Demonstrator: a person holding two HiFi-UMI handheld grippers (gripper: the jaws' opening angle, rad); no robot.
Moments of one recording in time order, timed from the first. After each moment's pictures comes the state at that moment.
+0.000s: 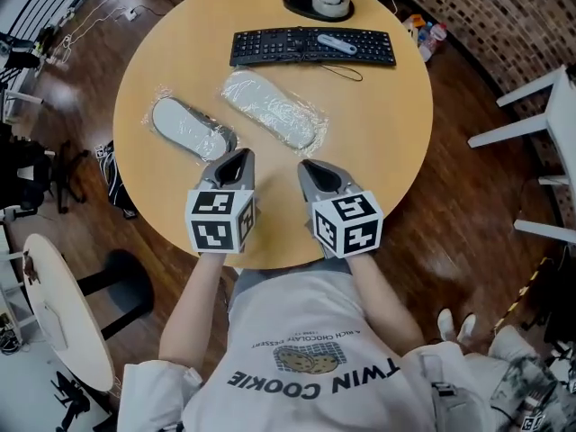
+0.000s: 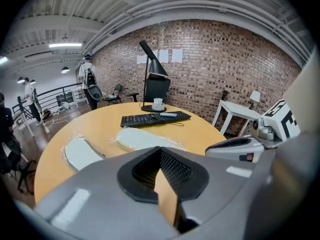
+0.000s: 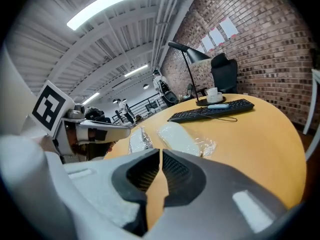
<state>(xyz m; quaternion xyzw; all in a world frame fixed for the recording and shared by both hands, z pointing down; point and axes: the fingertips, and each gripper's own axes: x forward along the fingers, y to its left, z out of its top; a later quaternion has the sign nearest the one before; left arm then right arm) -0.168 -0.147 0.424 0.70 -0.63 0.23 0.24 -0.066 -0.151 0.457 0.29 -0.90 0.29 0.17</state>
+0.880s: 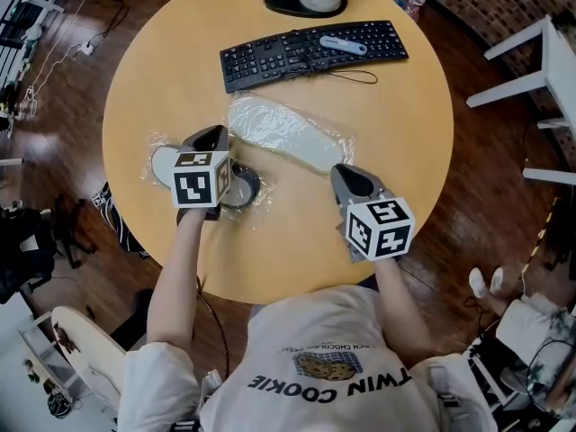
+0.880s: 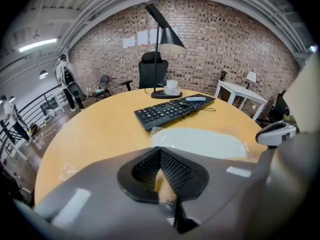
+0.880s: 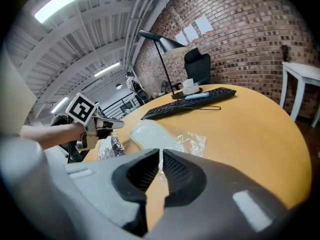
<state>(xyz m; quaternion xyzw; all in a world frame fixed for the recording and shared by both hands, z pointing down) -0.320 -0.292 0.504 0.73 -0.55 0.34 0.24 -0.091 -0.214 0.511 0.42 -0.82 0.35 0.19</state>
